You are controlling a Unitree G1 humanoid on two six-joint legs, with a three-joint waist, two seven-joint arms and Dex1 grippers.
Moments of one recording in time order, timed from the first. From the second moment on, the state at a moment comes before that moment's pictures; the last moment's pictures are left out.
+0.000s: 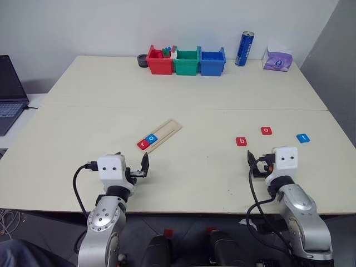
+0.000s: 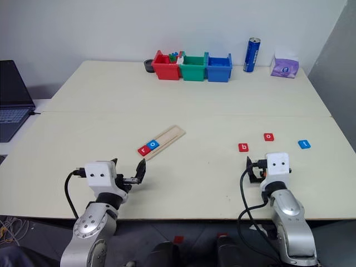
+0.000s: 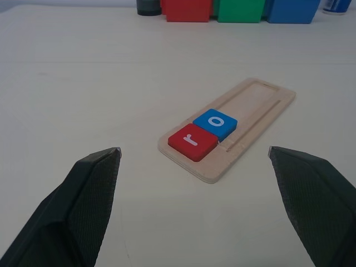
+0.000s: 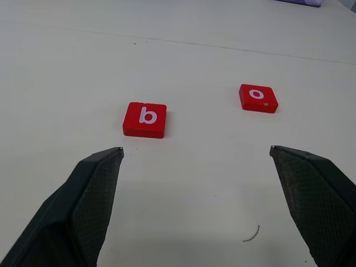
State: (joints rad) left arm 0.17 0.14 0.10 -0.53 -0.16 0.39 -0.09; right arm 0.05 -0.21 -0.10 -0.47 0.09 0.51 0.10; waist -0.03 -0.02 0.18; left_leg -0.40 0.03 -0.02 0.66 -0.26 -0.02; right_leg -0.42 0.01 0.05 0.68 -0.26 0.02
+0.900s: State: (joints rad) left arm 0.15 0.13 0.11 -0.54 -0.18 0.41 -0.10; right arm 0.06 -0.20 -0.10 -0.47 0.09 0.51 0.09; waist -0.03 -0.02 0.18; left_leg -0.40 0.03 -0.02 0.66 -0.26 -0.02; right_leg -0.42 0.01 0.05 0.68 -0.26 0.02
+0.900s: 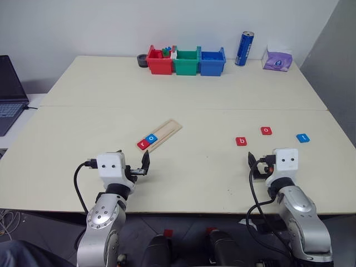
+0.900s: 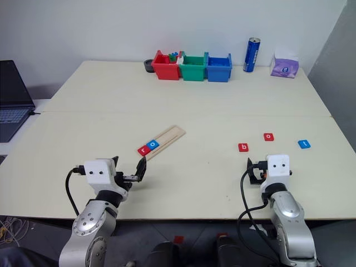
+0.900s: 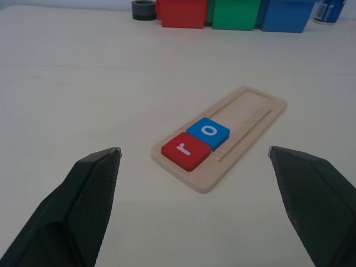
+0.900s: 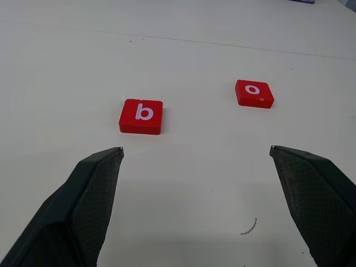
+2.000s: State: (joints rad) left arm -0.45 0.64 0.11 0.26 -0.35 0.25 -0.97; right arm -0.42 -0.58 0.01 -0.41 0.63 0.73 0.85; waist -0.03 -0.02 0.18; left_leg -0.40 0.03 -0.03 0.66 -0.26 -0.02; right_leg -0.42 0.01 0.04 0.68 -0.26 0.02
